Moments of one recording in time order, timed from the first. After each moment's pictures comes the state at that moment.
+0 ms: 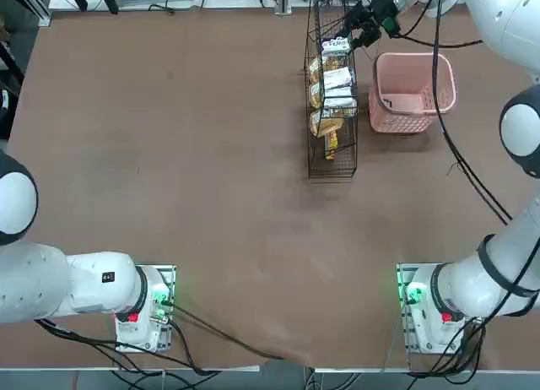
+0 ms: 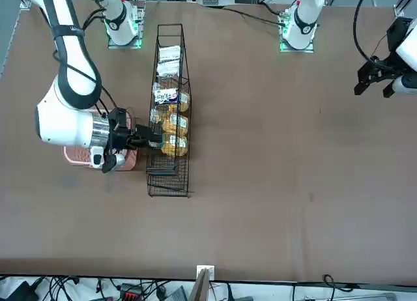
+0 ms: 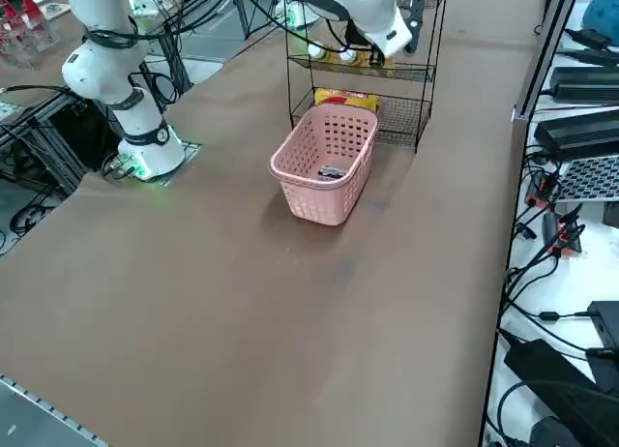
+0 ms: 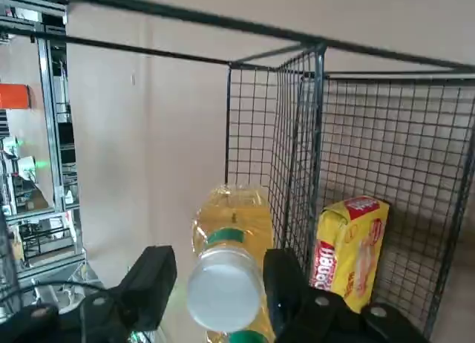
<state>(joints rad) 0.15 0.38 0.07 -1.70 0.86 1.98 -0.29</state>
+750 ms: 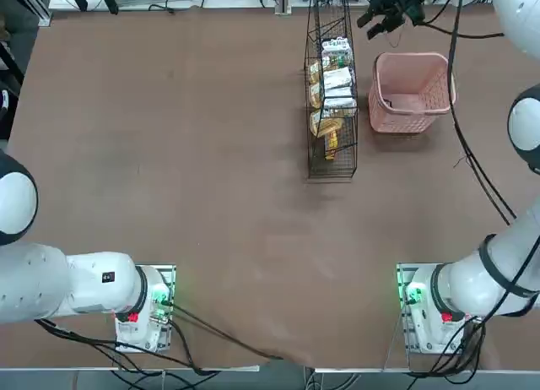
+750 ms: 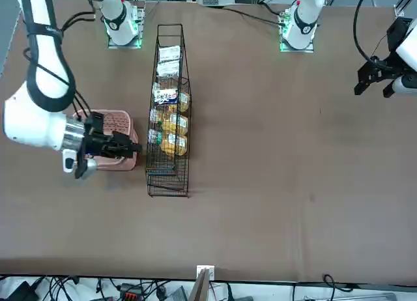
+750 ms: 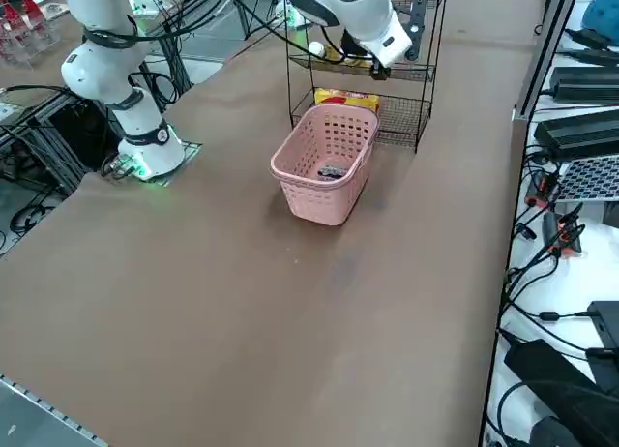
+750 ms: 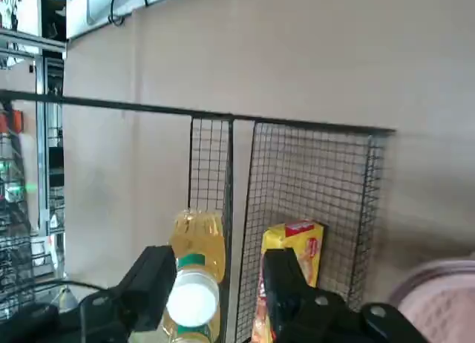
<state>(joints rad) 0.12 0.35 -0.03 -1.69 0.86 1.95 -0.37</state>
